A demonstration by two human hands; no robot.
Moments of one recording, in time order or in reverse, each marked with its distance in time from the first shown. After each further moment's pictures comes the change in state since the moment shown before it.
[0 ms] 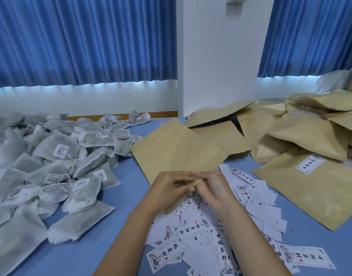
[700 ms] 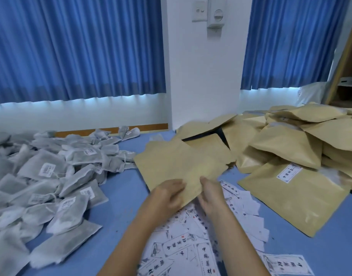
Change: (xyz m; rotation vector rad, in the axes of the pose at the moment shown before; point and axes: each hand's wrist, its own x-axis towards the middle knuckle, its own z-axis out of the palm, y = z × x) left_hand 0.009 0.004 0.016 0.374 0.053 0.151; right_hand 0.006 -0.023 -0.014 -0.063 0.269 -0.083
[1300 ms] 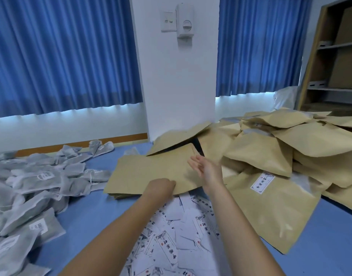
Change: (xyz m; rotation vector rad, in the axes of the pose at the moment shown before) left_hand 0.134 0.015 0.061 0.742 -0.659 -0.067; right_hand 0.083 -0.092 -0.038 0.052 0.034 -0.188
